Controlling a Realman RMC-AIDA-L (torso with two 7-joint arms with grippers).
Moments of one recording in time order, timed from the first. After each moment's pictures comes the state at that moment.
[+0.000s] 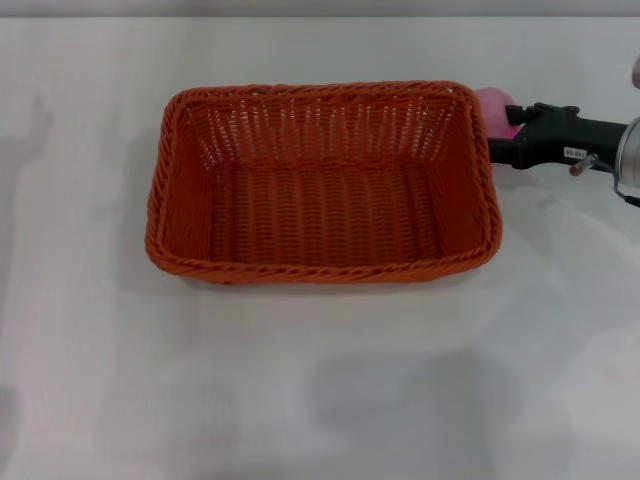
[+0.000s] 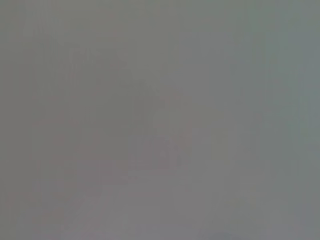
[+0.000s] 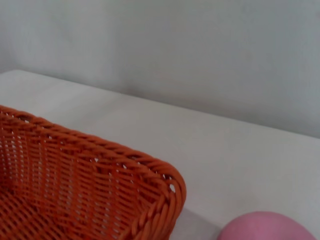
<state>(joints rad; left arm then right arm) 0.05 -2.08 -1.49 -1.28 -0.17 -0.31 2.81 0.50 2.00 -0.90 -0.44 1.39 0.95 -1.76</state>
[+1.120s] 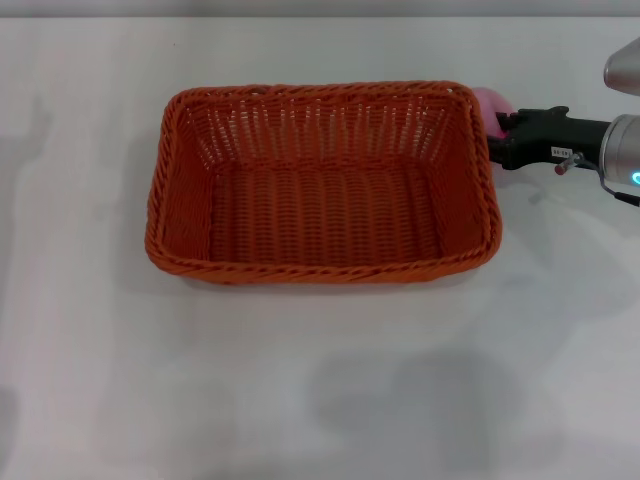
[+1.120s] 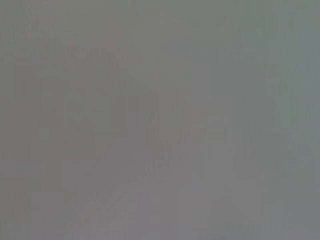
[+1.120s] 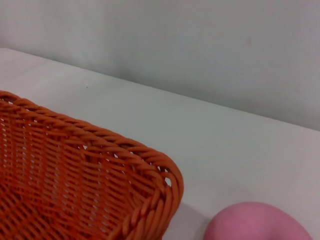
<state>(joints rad) 0.05 -2.08 -1.49 -1.27 -0.17 -0.33 2.80 0.54 2.01 -0.96 -0.42 1.39 0.86 -1.75</state>
